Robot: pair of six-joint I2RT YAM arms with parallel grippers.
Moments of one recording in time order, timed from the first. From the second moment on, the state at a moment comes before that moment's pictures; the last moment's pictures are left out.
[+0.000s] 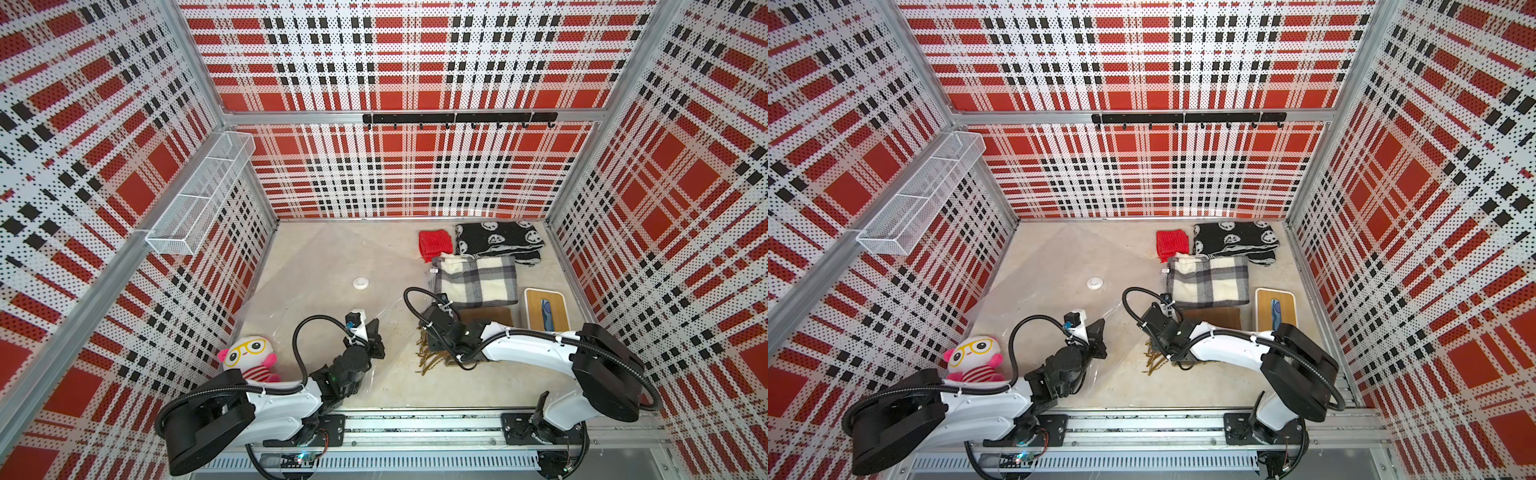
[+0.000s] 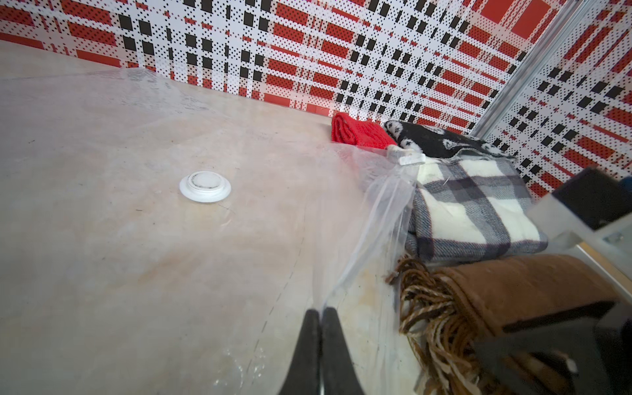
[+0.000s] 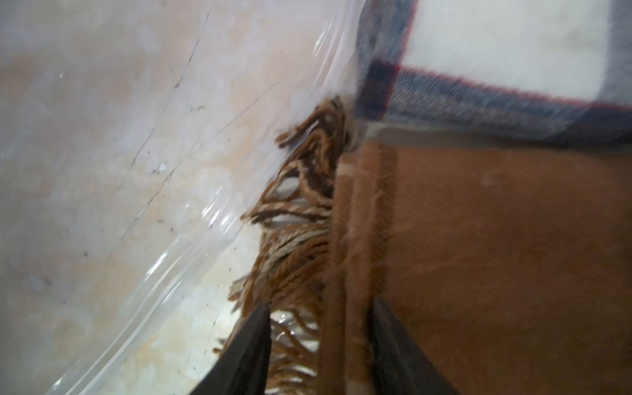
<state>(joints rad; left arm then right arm) -0.98 1.13 0.09 0.79 -0.67 -0.49 1.00 1.55 0.85 -0.38 0.35 0.79</state>
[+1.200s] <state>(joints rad) -0.99 1.13 0.09 0.78 -0.69 -0.49 0.89 1.77 0.95 -0.40 0.63 0.74</state>
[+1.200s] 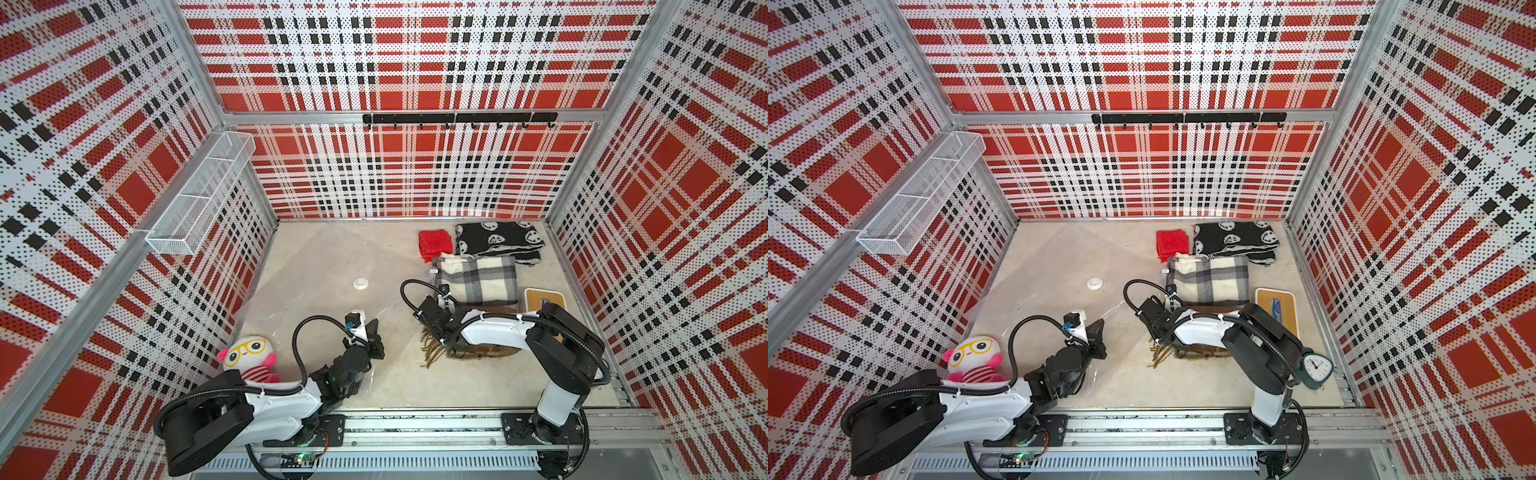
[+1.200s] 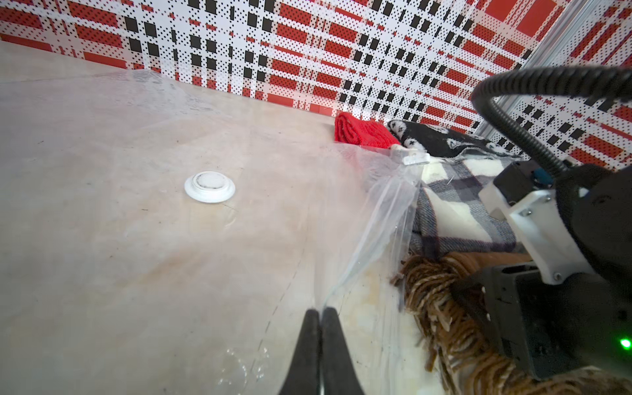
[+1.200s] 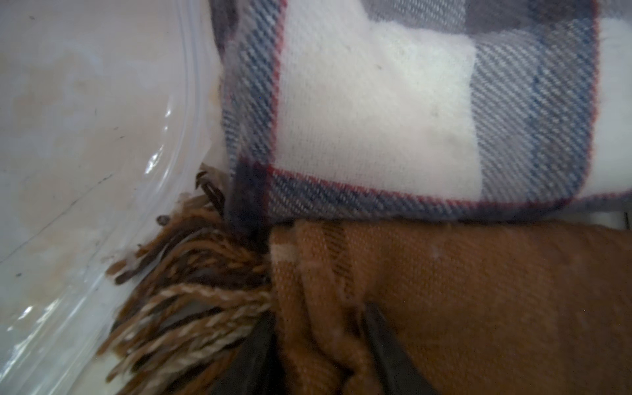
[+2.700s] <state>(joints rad) -0.93 1.43 0.29 0.86 -0.45 -0.45 0.56 2.03 1.38 -0.06 0.00 0.41</state>
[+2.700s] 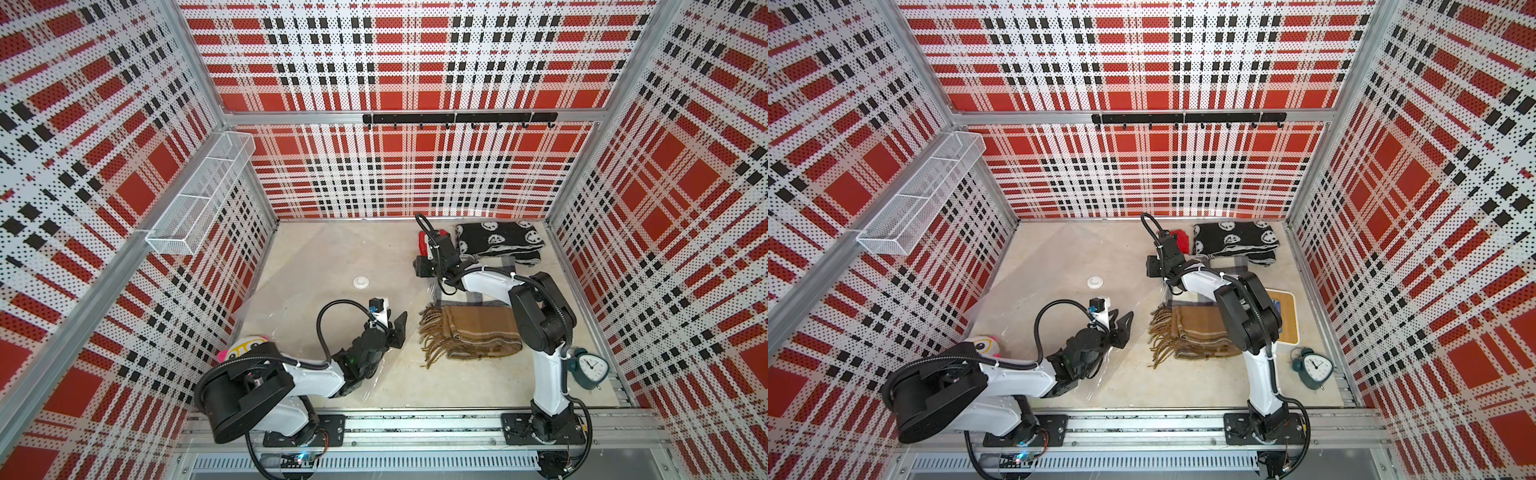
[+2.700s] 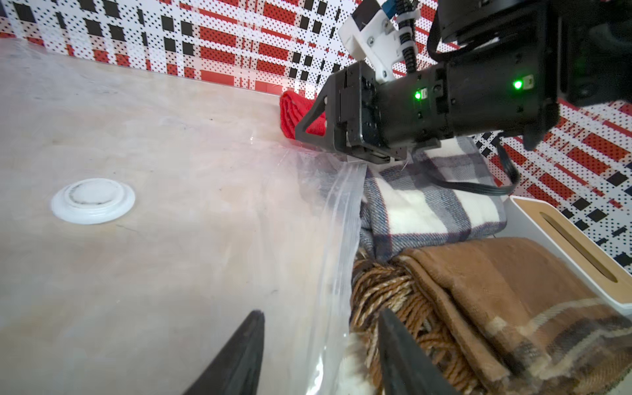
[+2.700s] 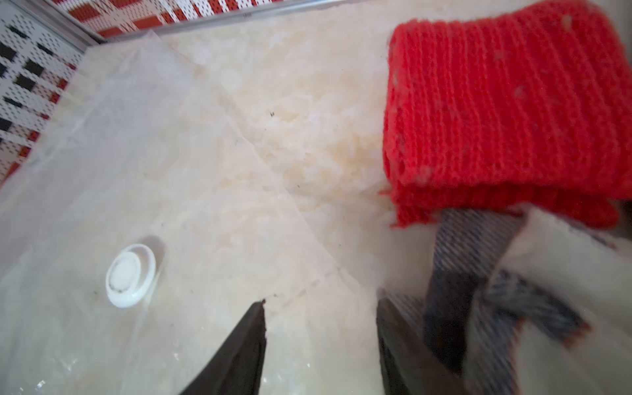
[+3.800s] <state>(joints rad) -0.91 1.75 0.48 0.90 -0.37 -0.48 0.62 2.14 1.45 -0.21 -0.02 0.37</state>
